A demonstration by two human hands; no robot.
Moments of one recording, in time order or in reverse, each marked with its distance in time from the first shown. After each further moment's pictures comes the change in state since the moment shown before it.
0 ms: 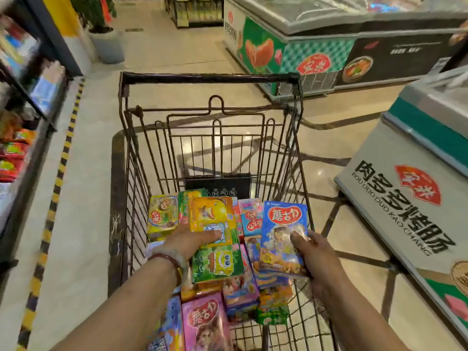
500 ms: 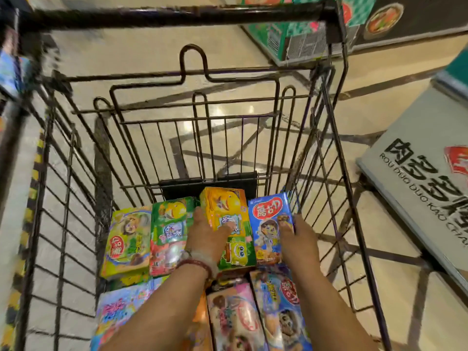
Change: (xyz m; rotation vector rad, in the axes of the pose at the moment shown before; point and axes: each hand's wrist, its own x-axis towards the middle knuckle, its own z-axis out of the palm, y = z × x) left_hand 0.171 -0.002 0.077 0.426 0.236 0.204; right_hand 0.199 0.055 0.067 -0.534 0.170 -0.219
